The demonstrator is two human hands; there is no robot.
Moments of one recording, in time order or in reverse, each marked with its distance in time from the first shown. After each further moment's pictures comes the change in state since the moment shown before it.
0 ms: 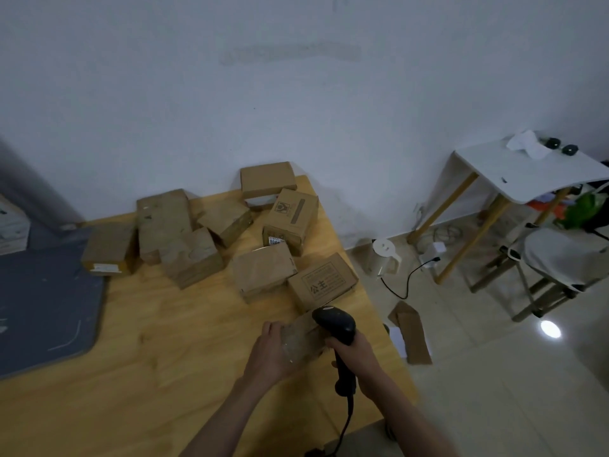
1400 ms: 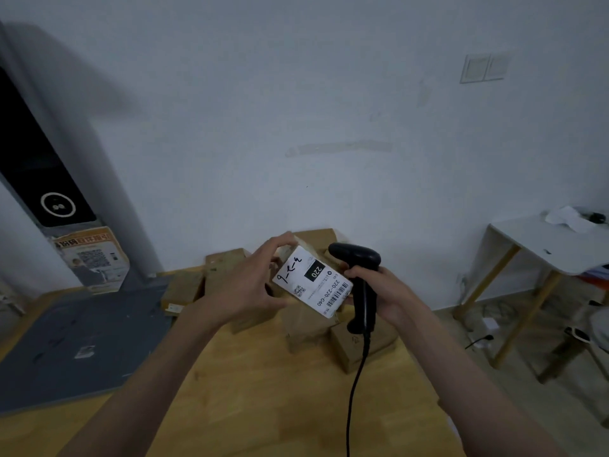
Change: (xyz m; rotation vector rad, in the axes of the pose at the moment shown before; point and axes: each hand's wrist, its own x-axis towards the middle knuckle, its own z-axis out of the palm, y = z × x) left_hand -0.104 0.073 -0.268 0.042 0.334 0.507; right_hand -0.064 -0.209 -0.005 0.410 -0.333 -0.242
